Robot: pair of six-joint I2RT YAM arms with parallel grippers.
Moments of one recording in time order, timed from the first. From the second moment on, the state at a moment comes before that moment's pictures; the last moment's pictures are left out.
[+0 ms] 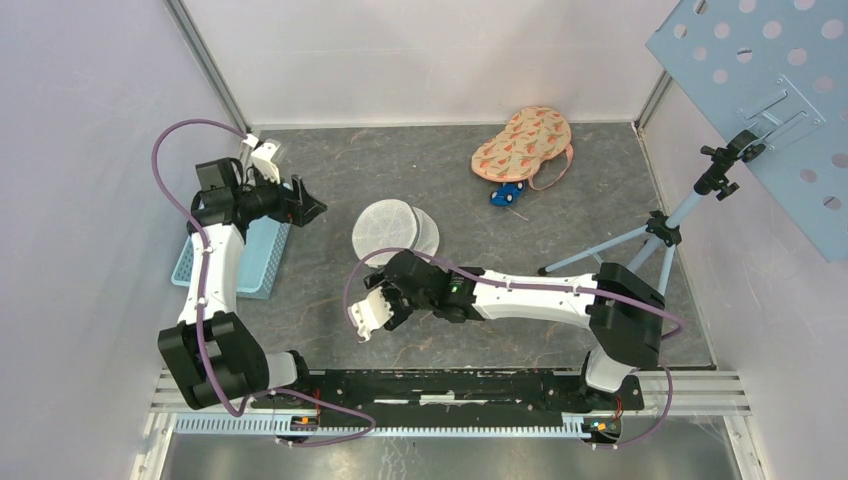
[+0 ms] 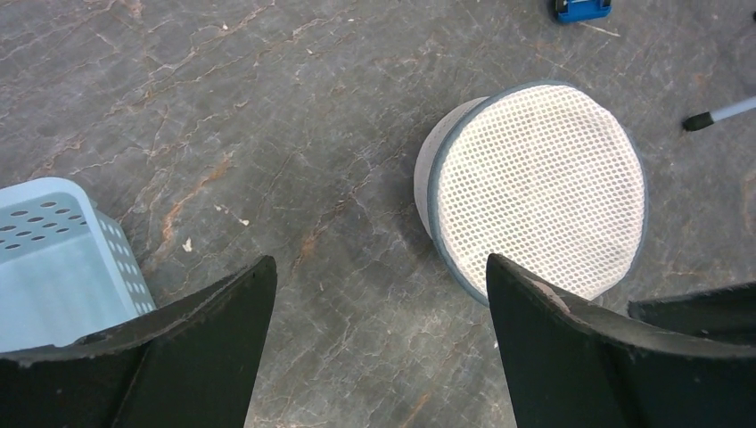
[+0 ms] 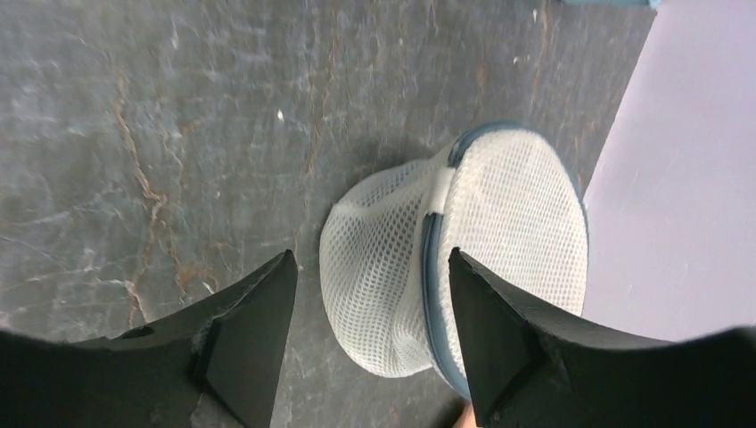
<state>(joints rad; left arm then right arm) 0.28 1.30 1.08 -0.49 0.83 0.32 1.21 1.68 1.18 -0.19 0.04 -1.04</state>
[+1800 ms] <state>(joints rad) -0.09 0.94 0.96 -1.04 1.07 0.93 0.87 1.46 1.22 -0.32 -0.61 -0.53</state>
